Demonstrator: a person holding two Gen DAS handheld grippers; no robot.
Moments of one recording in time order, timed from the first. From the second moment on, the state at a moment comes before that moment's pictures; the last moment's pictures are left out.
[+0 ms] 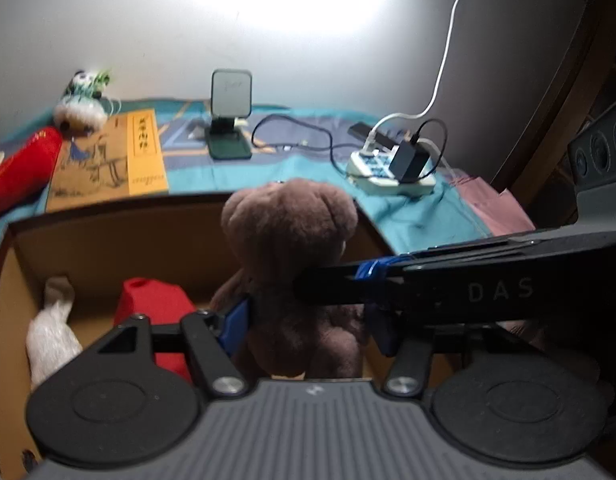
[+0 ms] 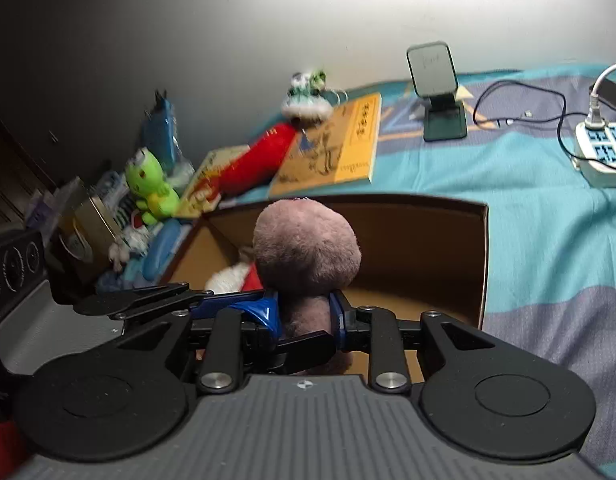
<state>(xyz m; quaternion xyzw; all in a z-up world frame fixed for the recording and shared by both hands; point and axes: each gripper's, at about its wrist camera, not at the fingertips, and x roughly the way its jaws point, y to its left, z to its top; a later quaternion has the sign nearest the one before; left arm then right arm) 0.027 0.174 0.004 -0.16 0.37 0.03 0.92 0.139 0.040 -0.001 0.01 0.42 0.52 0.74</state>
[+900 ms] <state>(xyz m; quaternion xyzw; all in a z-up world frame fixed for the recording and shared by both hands) -0.011 0.065 0.051 -0.12 0.34 -0.11 0.93 0.108 -0.147 0.004 0.16 0.38 0.47 0.78</state>
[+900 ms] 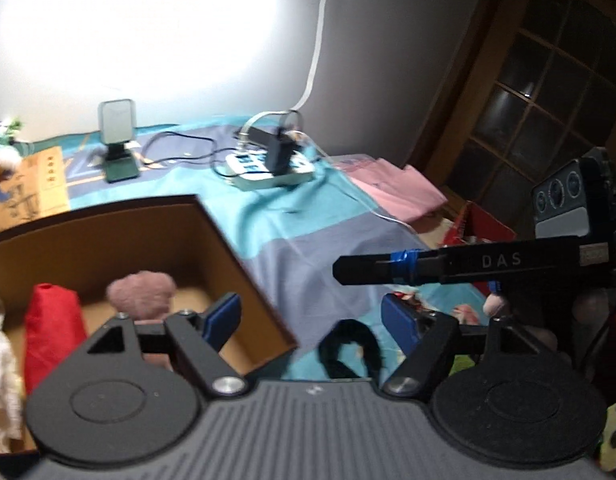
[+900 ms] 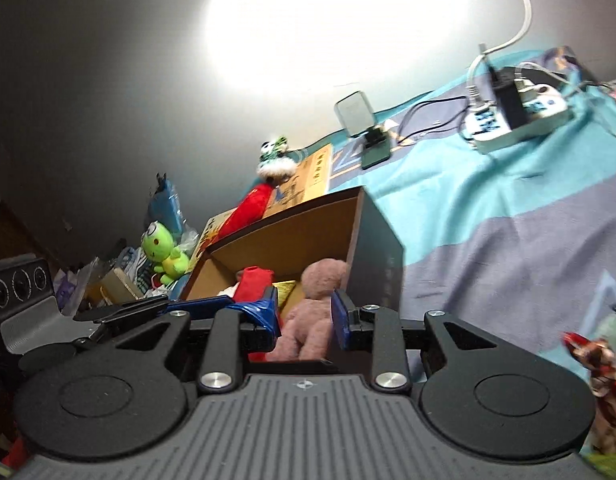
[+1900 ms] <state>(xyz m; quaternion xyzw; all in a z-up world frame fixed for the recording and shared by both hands) 0.068 -0.112 -0.076 -0.13 0.53 -0.23 0.81 0.117 -0.315 -0.105 0.19 0.57 0.36 0.72</state>
